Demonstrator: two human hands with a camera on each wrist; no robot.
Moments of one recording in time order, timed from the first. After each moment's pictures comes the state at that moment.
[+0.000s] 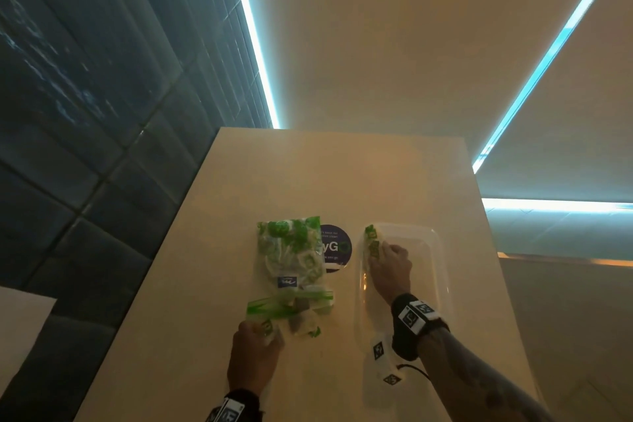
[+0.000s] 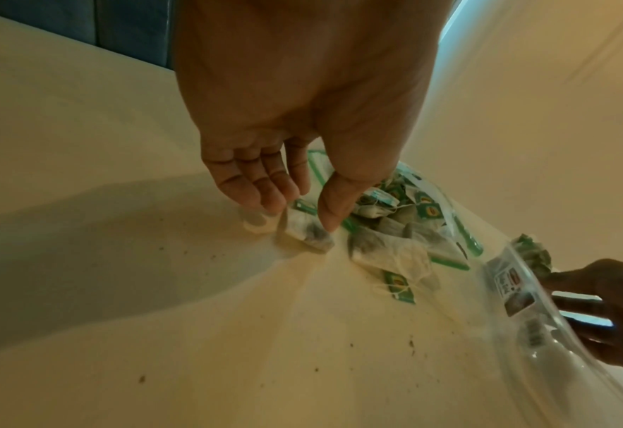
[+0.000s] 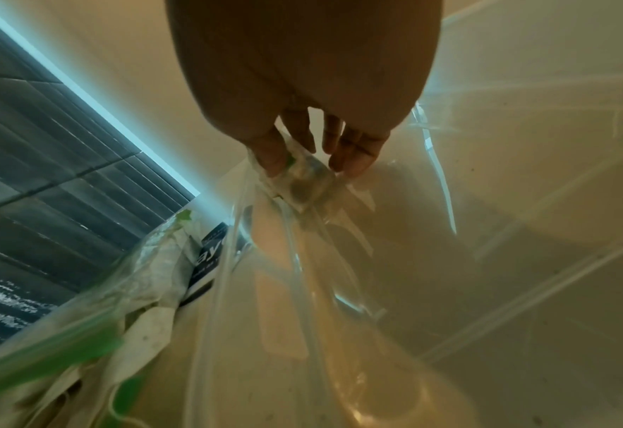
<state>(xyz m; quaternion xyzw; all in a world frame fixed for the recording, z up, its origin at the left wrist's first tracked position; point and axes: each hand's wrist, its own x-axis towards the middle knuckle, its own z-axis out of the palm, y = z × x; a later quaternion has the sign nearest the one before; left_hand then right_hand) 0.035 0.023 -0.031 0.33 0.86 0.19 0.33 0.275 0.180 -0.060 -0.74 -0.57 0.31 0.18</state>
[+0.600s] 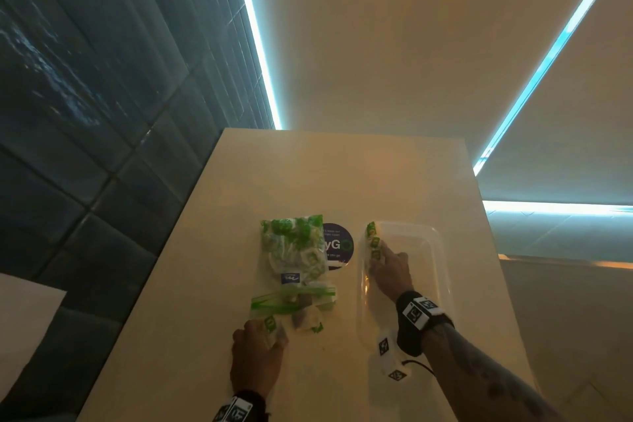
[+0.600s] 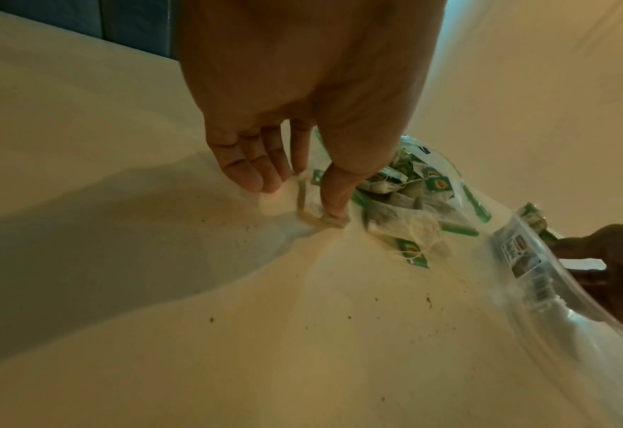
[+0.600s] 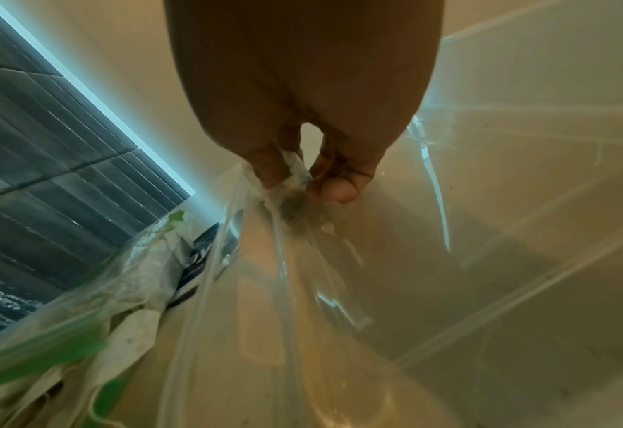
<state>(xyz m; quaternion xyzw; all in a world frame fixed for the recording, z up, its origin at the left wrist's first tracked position) 0.036 0.008 -0.041 0.36 0.87 0.16 0.29 0.283 0.172 -0.049 -0.71 -0.54 0.42 0.19</state>
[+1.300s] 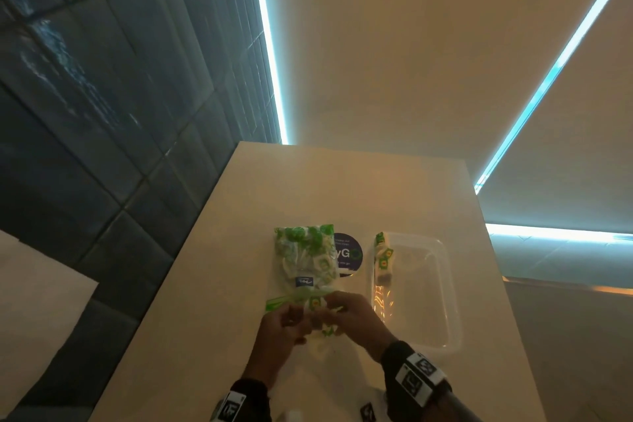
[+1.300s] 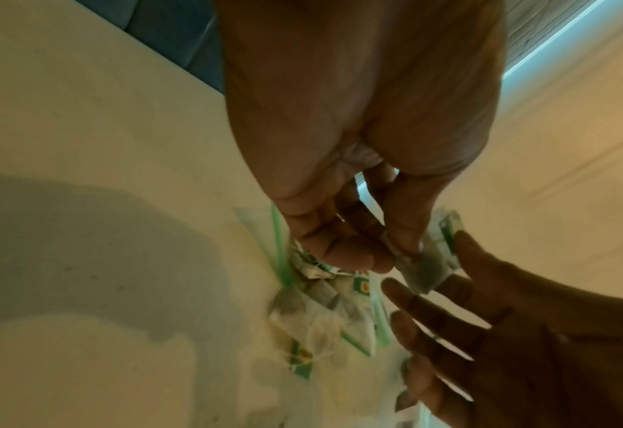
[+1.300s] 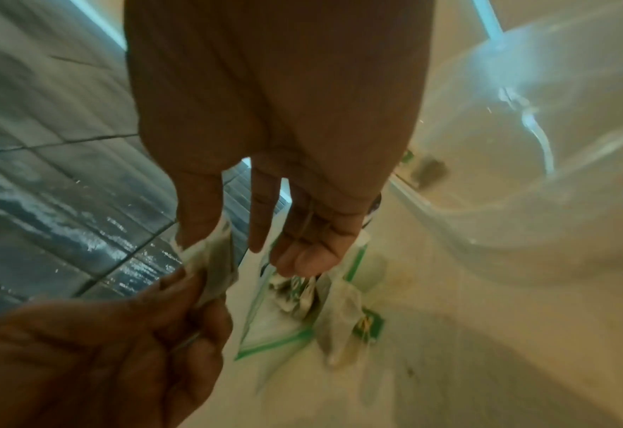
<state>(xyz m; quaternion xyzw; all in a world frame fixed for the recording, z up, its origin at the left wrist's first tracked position) 0.041 0.021 0.022 0.33 0.66 0.40 0.54 0.210 0.073 0.037 -0.50 -0.56 0.63 0.22</state>
